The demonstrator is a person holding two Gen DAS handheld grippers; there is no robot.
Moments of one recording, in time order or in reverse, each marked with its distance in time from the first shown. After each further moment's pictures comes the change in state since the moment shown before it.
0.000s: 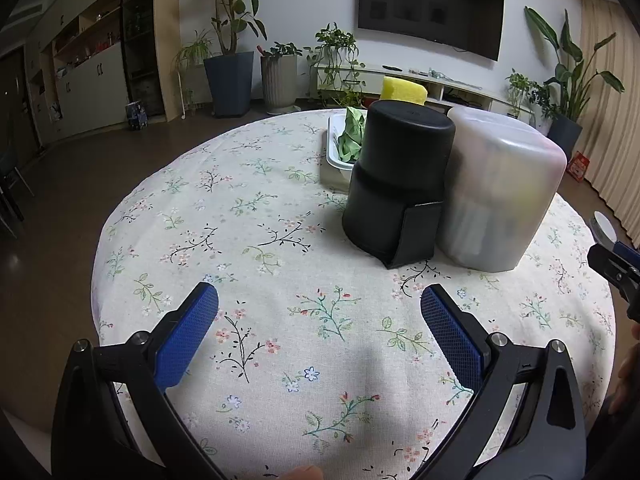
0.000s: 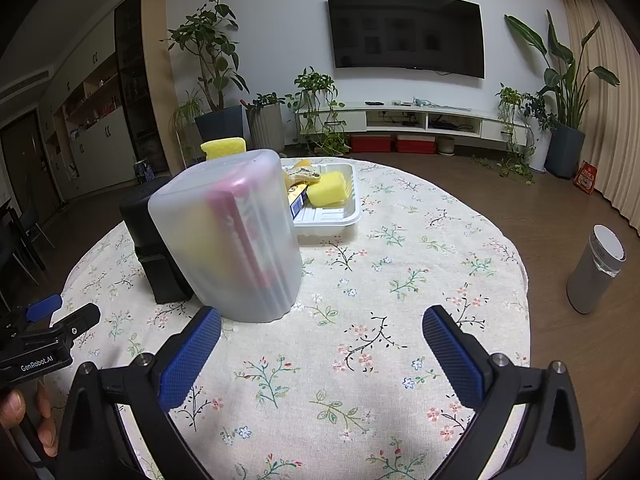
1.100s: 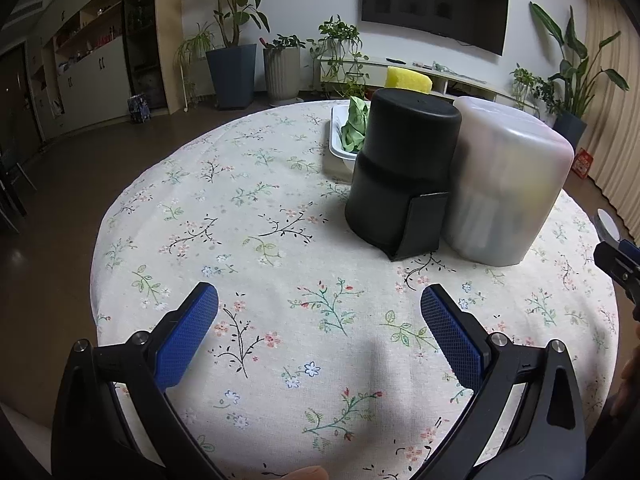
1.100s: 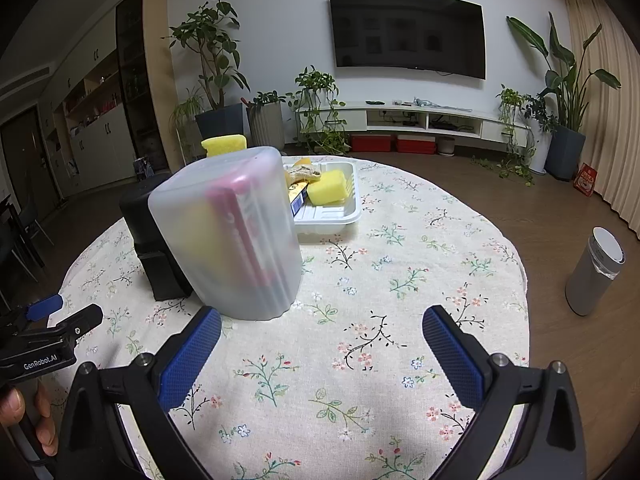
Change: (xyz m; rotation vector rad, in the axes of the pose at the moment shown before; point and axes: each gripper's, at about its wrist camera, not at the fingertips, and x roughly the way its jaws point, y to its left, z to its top) left arm 0.008 -0.003 -0.003 -0.007 0.027 0.011; right arm -0.001 0.000 0.000 -0.002 0.001 0.000
